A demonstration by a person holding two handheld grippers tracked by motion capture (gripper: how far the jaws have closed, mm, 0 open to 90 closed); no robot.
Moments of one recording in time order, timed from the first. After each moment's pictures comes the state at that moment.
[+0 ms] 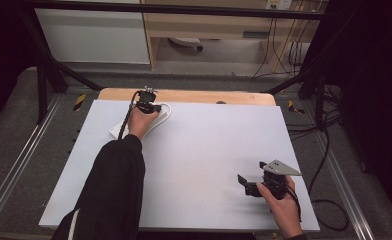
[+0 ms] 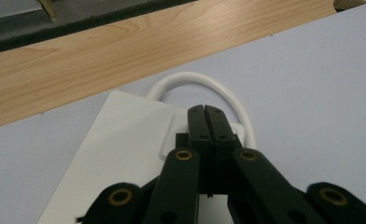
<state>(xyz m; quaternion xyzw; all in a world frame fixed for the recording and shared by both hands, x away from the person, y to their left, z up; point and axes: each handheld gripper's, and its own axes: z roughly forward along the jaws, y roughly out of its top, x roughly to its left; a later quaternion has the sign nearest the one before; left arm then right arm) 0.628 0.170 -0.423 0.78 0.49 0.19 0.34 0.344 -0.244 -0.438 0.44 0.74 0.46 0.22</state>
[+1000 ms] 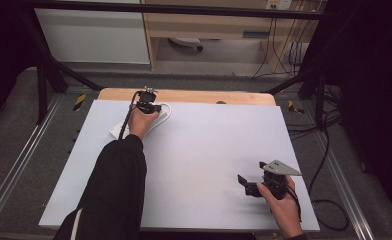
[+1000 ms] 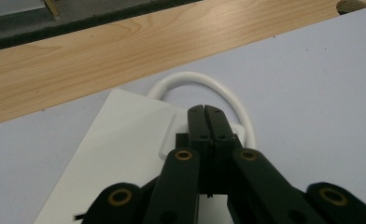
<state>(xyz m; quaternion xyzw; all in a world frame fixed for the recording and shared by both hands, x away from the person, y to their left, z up) 0.627 0.168 -0.423 0.78 0.49 0.20 0.34 0.344 -0.244 -0.438 0.44 0.74 0.46 0.22</state>
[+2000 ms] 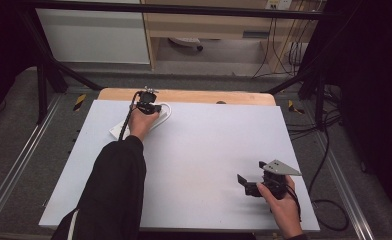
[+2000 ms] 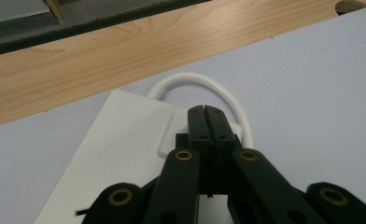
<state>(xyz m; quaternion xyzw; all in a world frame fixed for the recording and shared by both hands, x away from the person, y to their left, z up) 0.622 0.166 -0.421 0.78 0.49 0.21 0.34 0.344 -0.243 -0.437 0.44 0.74 0.47 0.22</state>
